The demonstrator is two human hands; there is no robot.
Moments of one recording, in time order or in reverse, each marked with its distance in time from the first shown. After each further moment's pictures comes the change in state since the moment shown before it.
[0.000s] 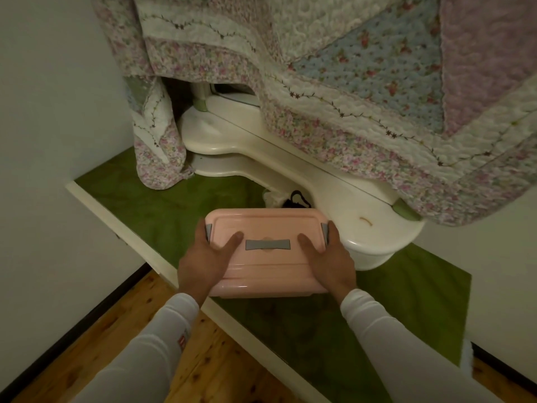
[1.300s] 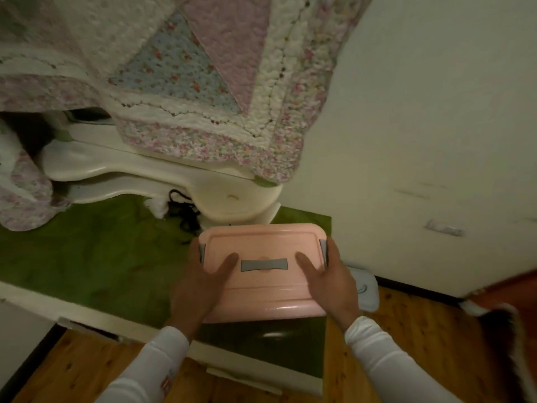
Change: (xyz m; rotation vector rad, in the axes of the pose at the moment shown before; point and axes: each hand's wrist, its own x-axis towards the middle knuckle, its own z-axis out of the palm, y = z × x) left_hand -0.191 0.083 0.123 -0.166 -0.230 0.391; right_hand -0.146 0.172 -0.176 0.134 0.354 0.128
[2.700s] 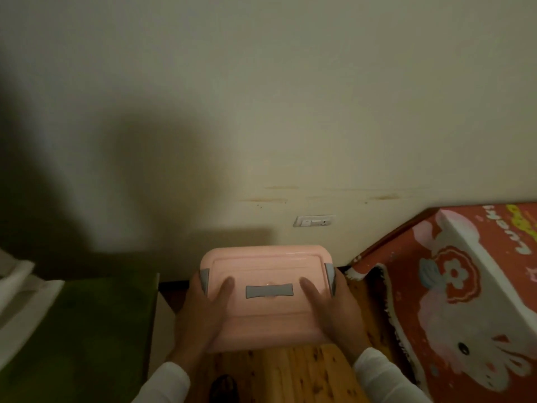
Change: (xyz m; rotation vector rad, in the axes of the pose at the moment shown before) left_hand 0.042 0.177 0.399 0.028 -0.417 -0.069; right_hand 0.184 0.245 -0.239 0.022 0.301 0.354
